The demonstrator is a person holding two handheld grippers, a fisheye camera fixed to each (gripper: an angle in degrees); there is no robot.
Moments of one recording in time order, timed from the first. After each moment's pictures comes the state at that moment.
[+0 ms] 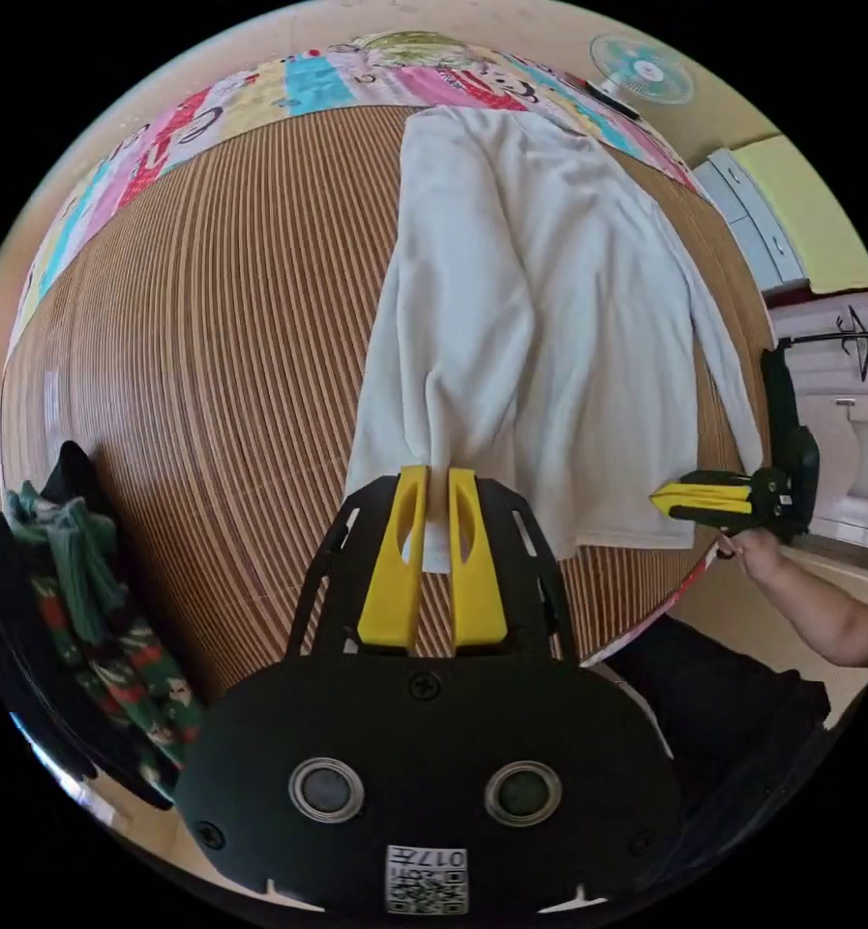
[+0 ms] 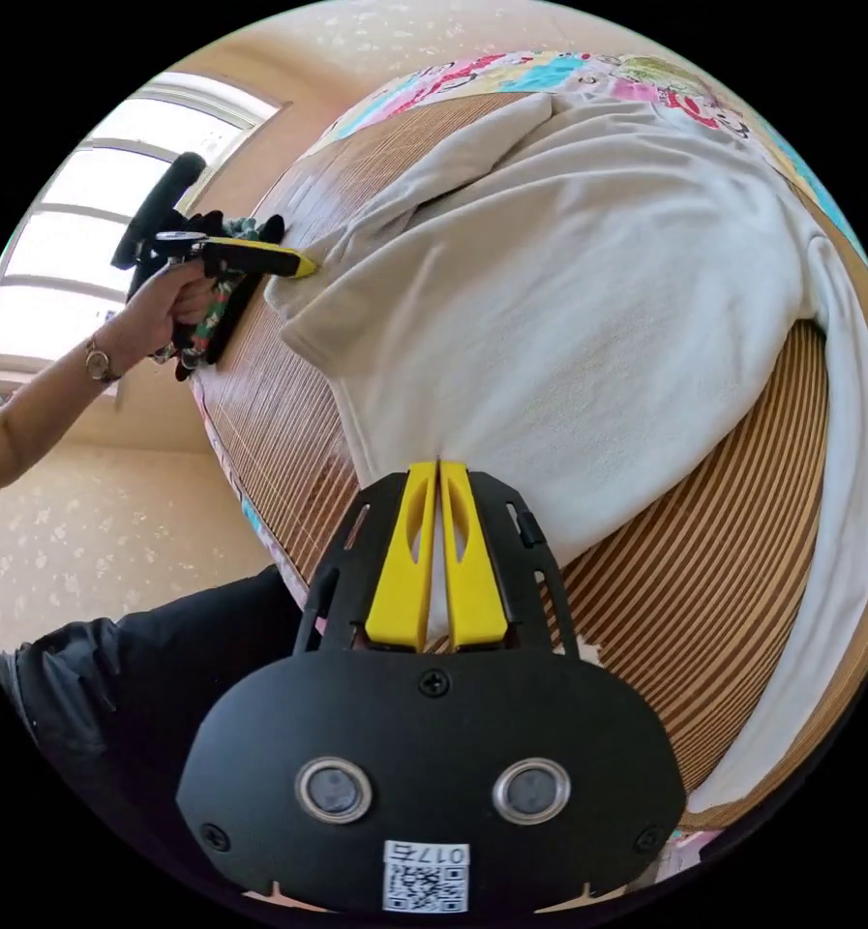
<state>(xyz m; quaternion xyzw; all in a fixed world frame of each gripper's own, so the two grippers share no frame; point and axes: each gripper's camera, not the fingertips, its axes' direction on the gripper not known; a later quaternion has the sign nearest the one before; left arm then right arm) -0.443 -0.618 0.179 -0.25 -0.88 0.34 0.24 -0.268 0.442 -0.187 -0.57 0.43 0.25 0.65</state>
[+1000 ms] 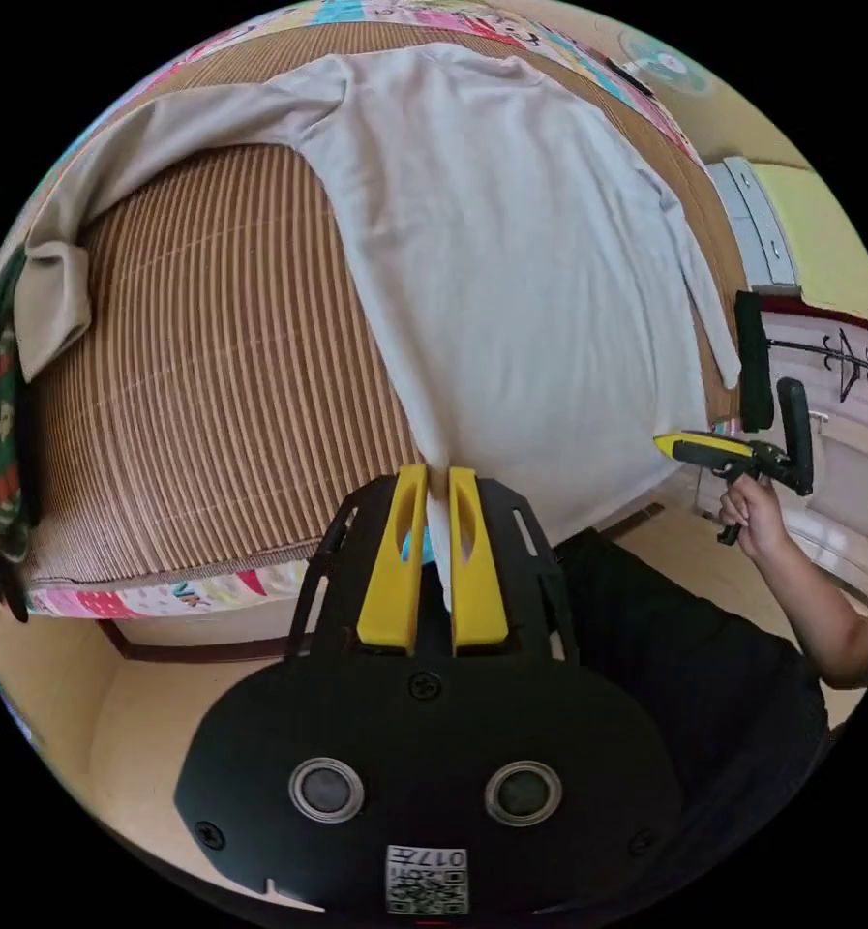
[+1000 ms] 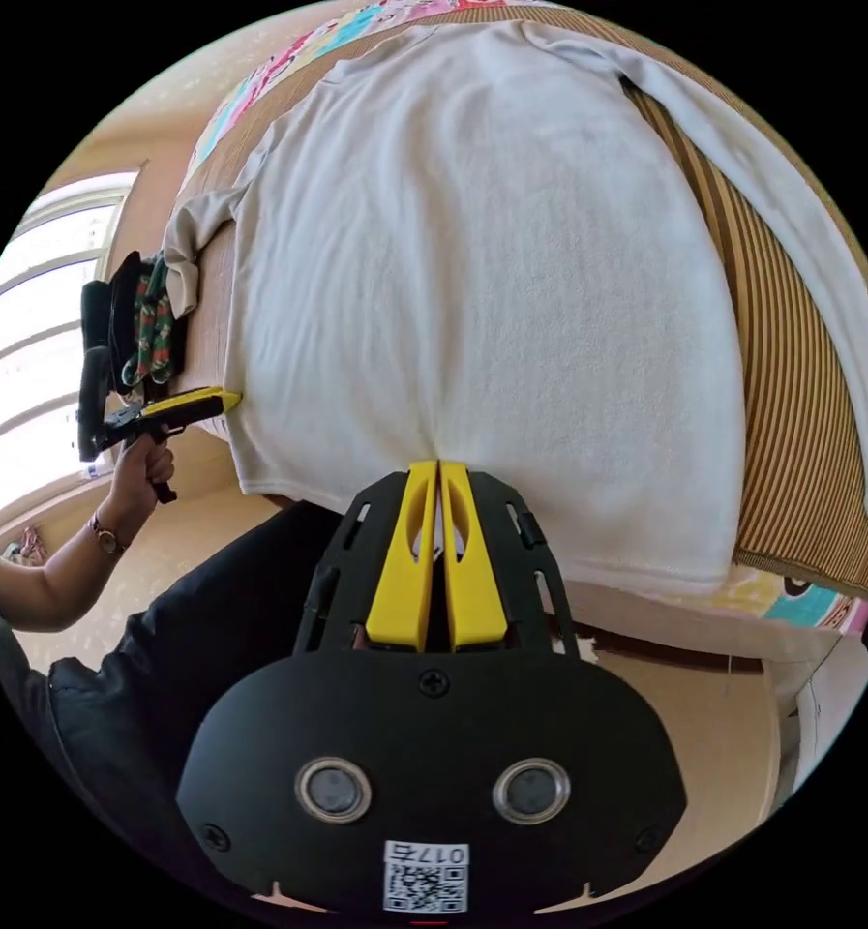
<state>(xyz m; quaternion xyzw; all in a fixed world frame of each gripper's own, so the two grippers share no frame) -0.369 -0.483 0.060 -0.22 -0.90 0.24 0.30 -0.334 0.442 -0.328 -0.49 0.50 0.44 0.56</state>
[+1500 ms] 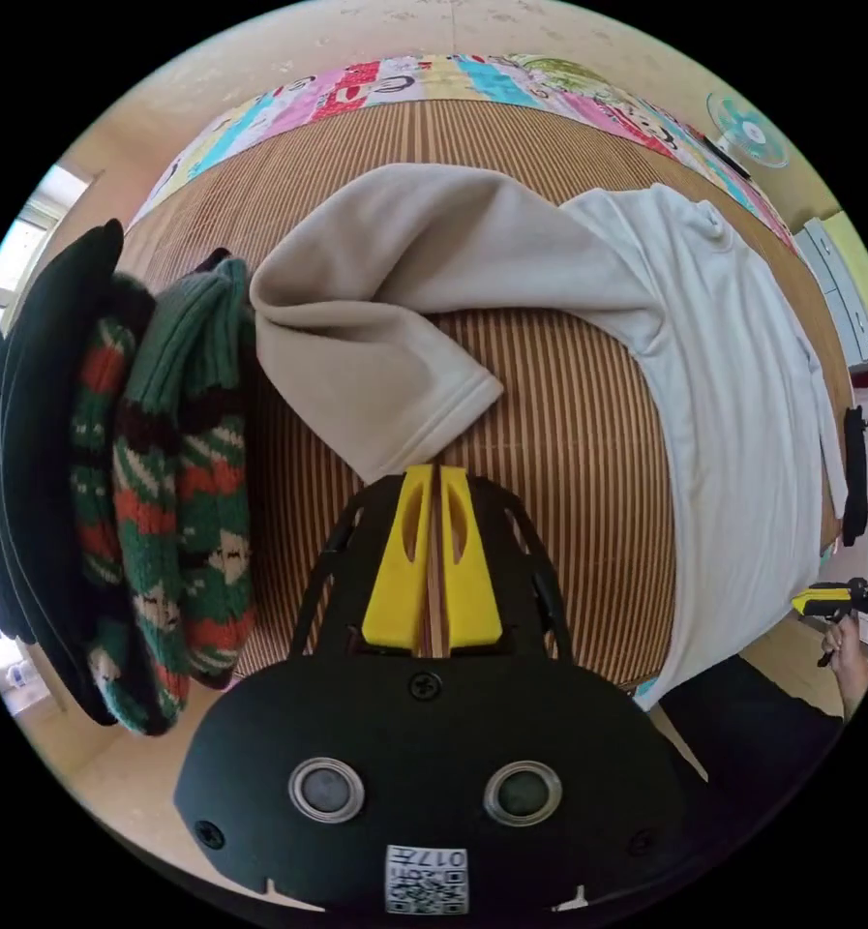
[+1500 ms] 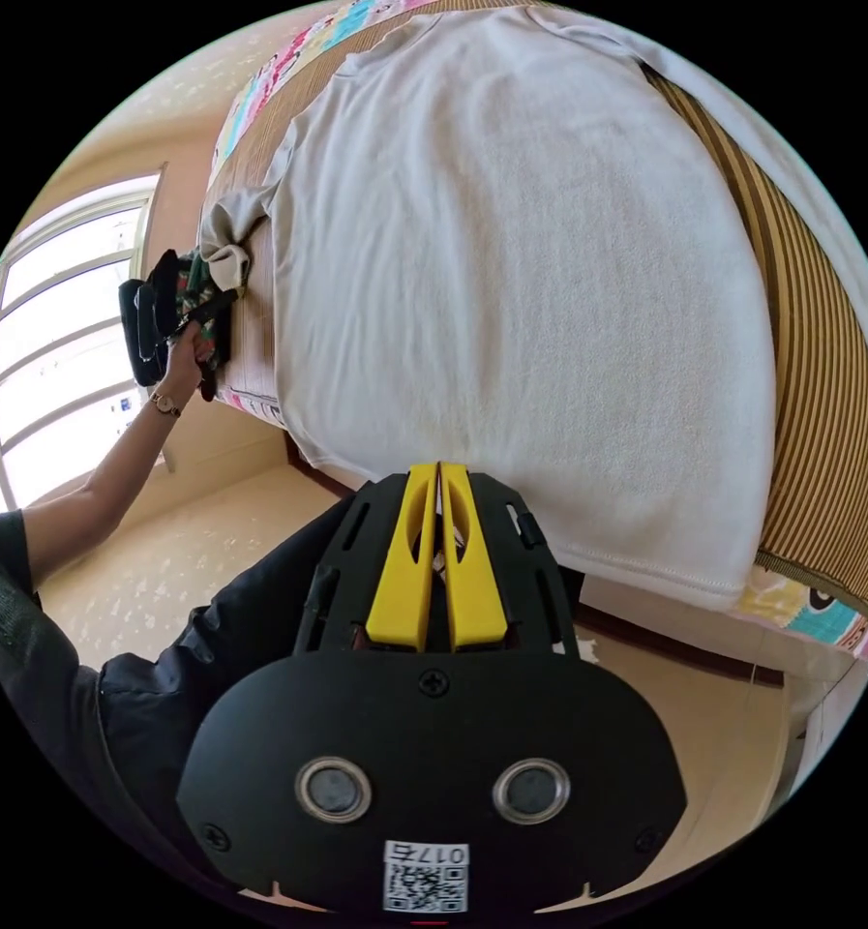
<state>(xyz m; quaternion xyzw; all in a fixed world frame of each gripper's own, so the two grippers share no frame) -0.212 -0.568 0.106 -0.10 -0.91 0.35 0.17 -0.319 0.419 -0.371 -0.49 0.44 0.47 0.59</state>
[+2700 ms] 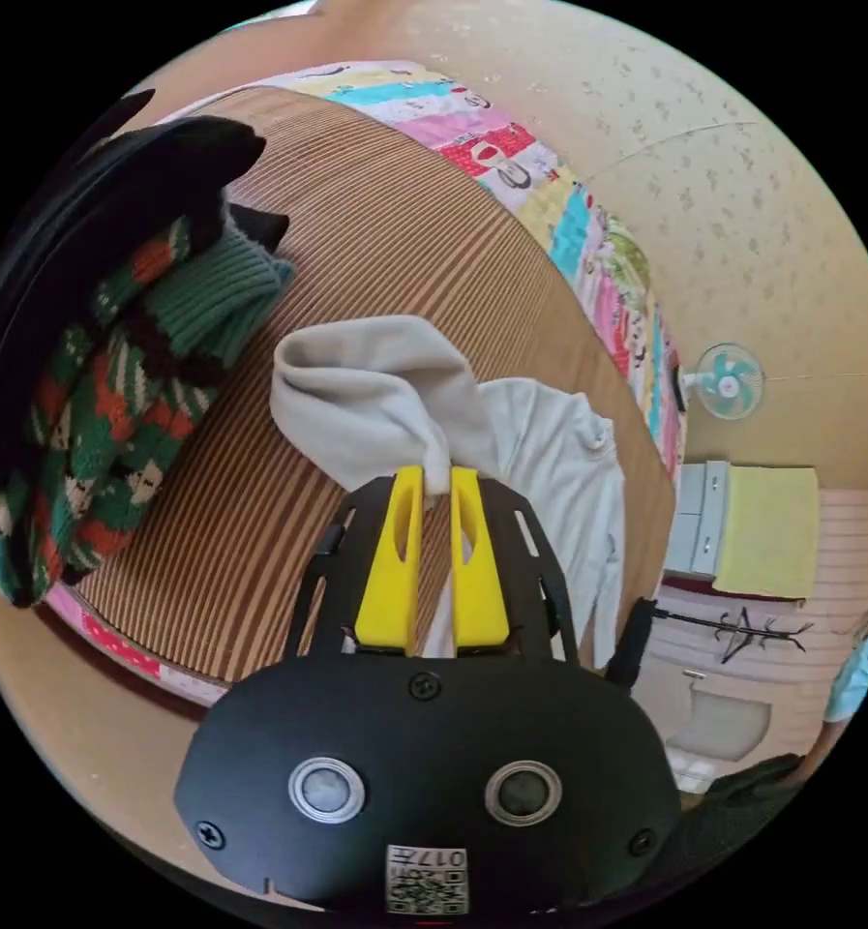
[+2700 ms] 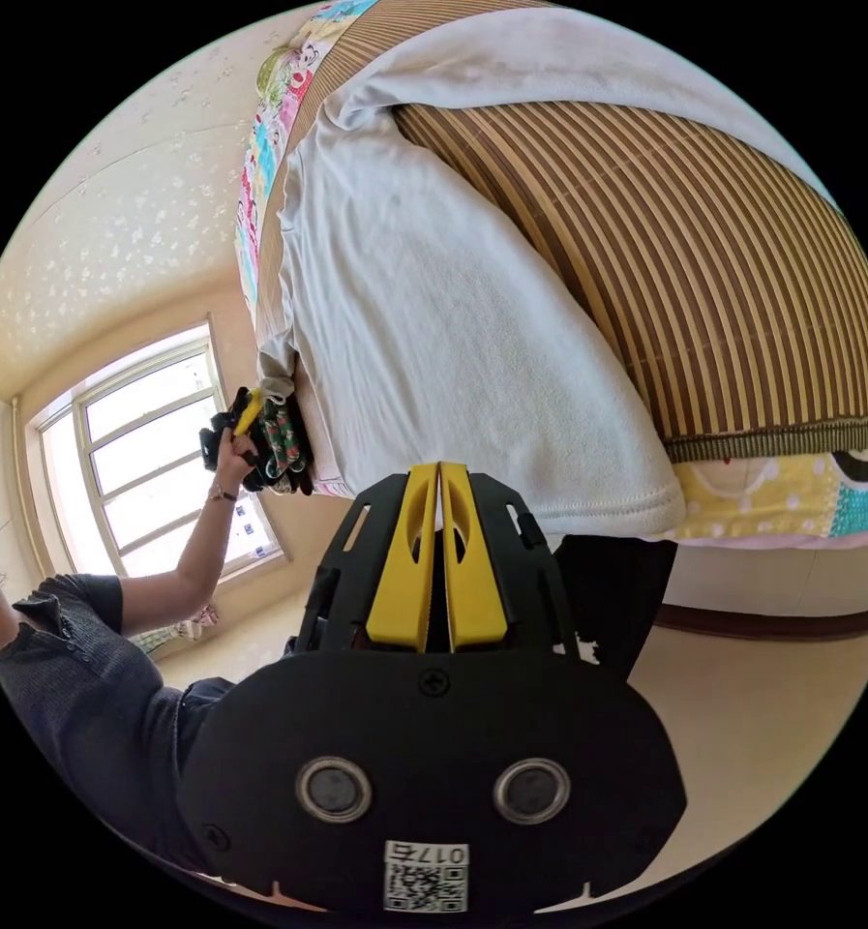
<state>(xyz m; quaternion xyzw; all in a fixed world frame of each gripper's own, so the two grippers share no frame) -0.095 -0.466 0.121 0.03 -0.77 0.34 0.53 -0.386 0.388 -0.552 -0.27 0.42 0.57 0.65</state>
